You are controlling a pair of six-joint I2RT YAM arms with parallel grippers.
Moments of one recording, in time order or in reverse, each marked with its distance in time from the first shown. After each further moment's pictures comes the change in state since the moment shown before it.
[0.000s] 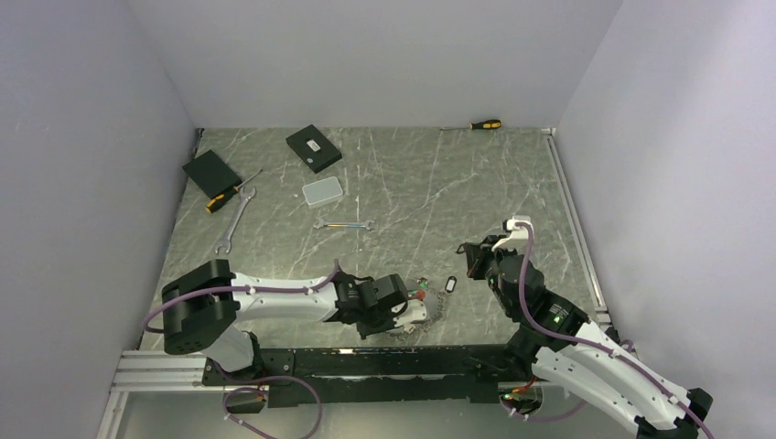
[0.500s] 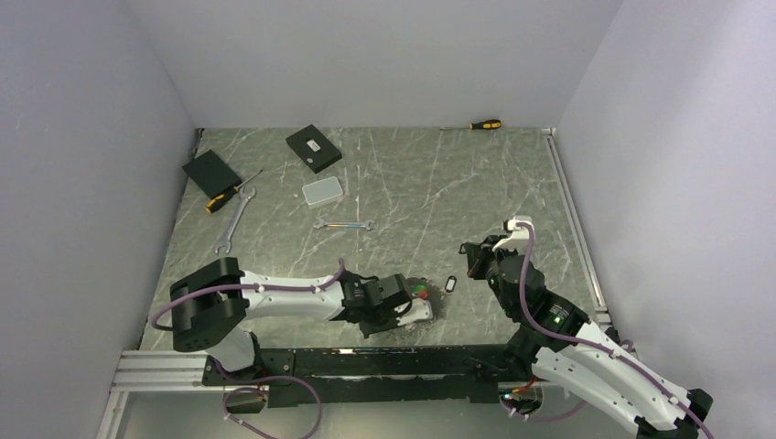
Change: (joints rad) left arm 0.000 0.047 0.031 -0.009 -0.014 -0.002; right arm 0.000 -0.005 -0.001 -0.001 0.006 0.000
